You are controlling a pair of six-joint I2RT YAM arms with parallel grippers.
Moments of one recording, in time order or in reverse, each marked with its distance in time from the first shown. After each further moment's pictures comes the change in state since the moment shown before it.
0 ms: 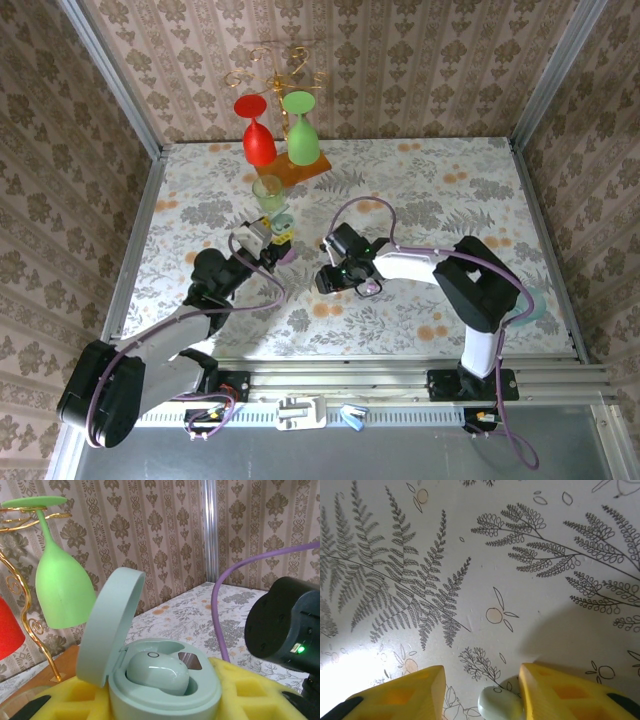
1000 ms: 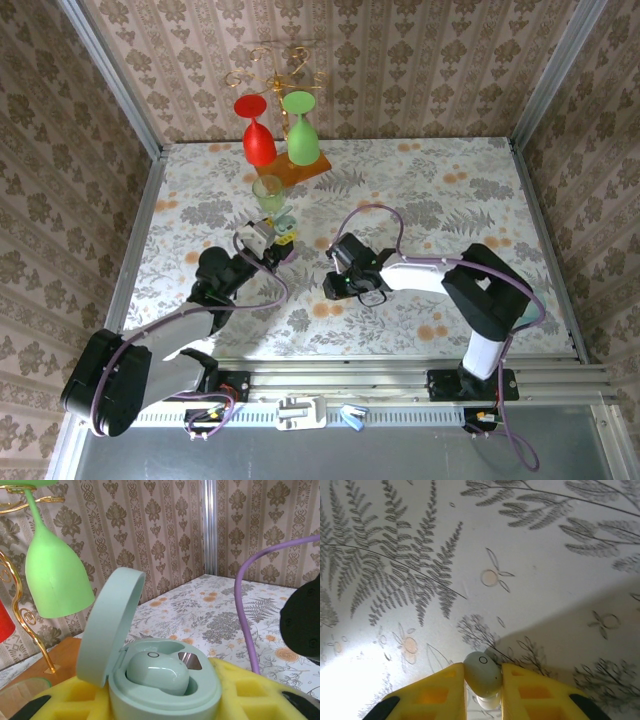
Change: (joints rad) left arm -0.006 0.062 0.001 0.032 0.001 -0.001; right arm 0.026 -0.073 -0.109 0.064 0.066 0.111
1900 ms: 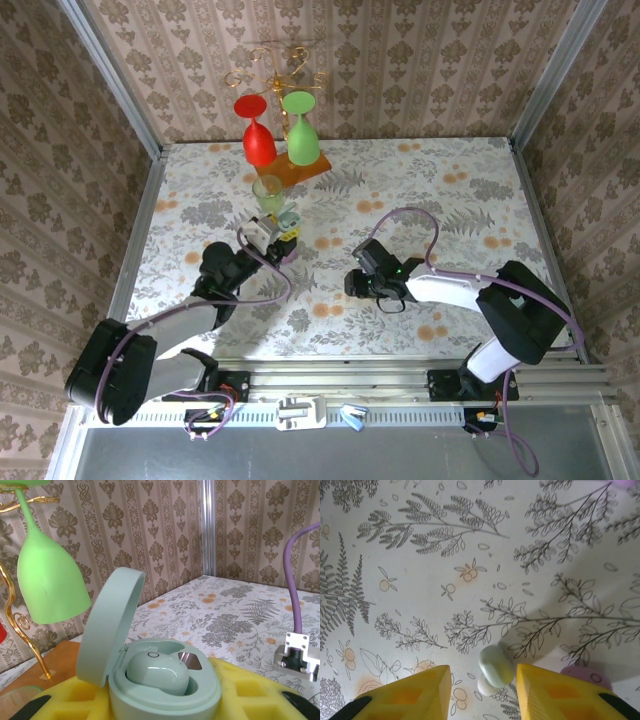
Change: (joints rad) left arm -0.007 0.069 0.038 0.026 0.006 0.000; right arm -0.058 -0.198 -0.174 0.007 0.163 0.151
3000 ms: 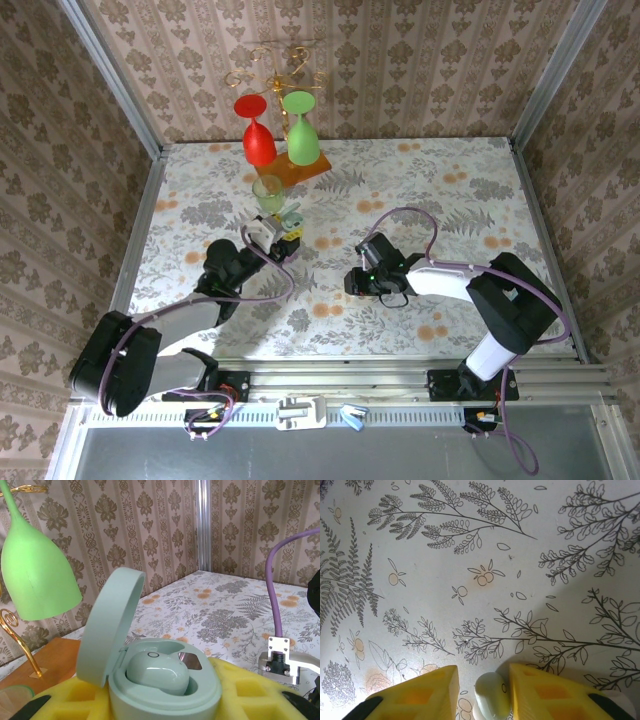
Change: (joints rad) left arm -0.008 0.040 0.018 0.001 0.013 0.000; right arm -0.062 0.063 -0.005 0.071 -0.185 -0.082
